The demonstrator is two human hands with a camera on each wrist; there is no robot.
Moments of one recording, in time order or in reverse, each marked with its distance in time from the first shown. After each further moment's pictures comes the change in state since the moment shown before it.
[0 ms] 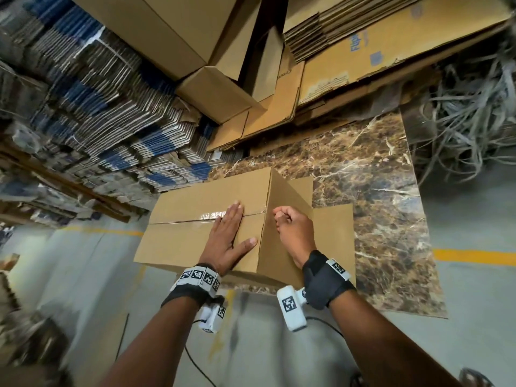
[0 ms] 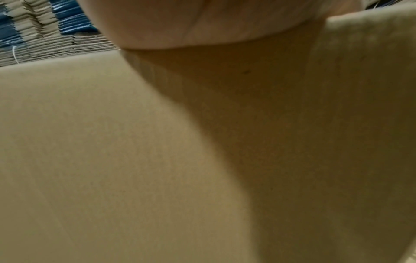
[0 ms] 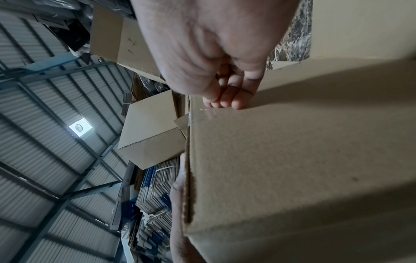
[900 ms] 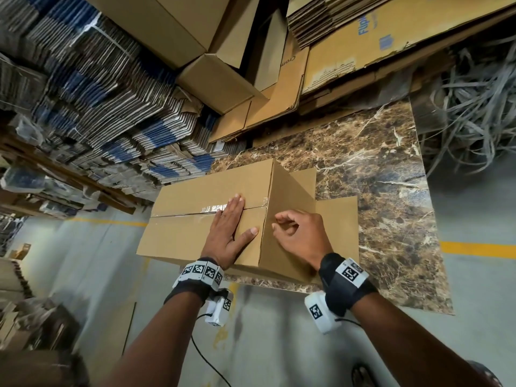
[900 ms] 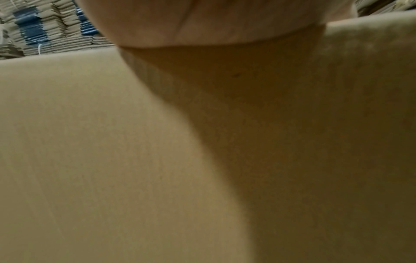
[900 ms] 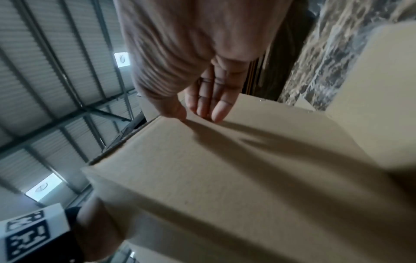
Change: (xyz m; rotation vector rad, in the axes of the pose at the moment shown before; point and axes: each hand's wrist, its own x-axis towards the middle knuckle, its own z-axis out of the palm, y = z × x) left_hand 0.000 0.003 0.003 -0.041 0.048 -0.049; right_hand -0.017 0.006 -0.033 -0.249 -0.111 -0.464
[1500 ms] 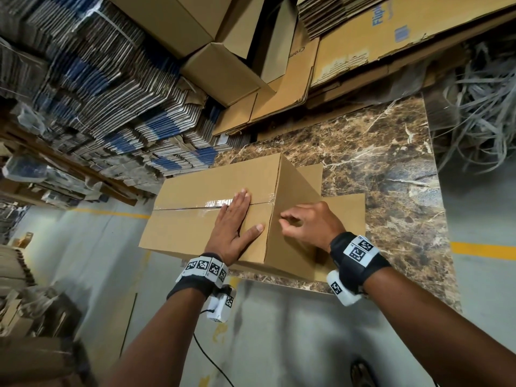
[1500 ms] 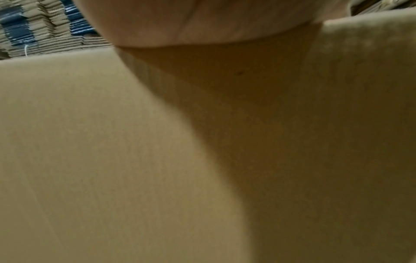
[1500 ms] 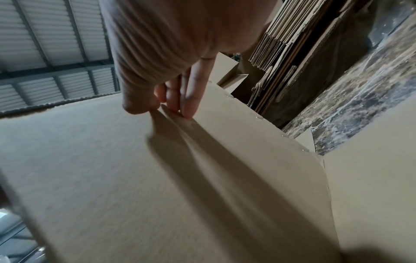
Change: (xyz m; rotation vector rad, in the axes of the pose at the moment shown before) left_hand 0.001 0.000 -0.001 -0.022 -0.019 0.006; right_hand 0.028 0.020 -0.012 -0.253 -0.074 -0.462
